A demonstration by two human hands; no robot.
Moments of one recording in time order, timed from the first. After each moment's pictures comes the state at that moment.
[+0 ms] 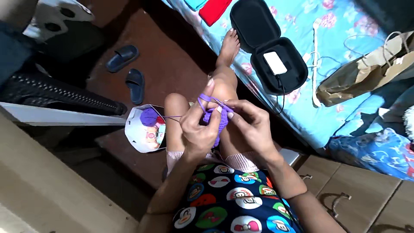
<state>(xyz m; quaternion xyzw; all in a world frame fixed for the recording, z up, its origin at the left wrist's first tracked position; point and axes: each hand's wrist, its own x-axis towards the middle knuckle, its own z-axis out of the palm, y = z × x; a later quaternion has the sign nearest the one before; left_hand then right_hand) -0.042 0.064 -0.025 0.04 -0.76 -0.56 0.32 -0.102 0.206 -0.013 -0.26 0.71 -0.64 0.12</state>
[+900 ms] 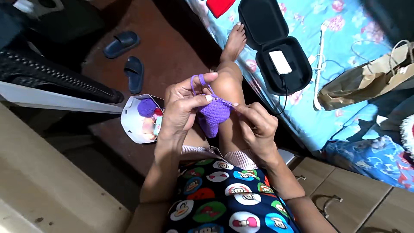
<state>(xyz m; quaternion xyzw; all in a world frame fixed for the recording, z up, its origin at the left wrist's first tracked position) -0.053 0.010 -0.018 0.08 -0.54 -0.83 0.10 -0.102 0.215 -0.039 -0.40 0.76 -0.50 -0.12</state>
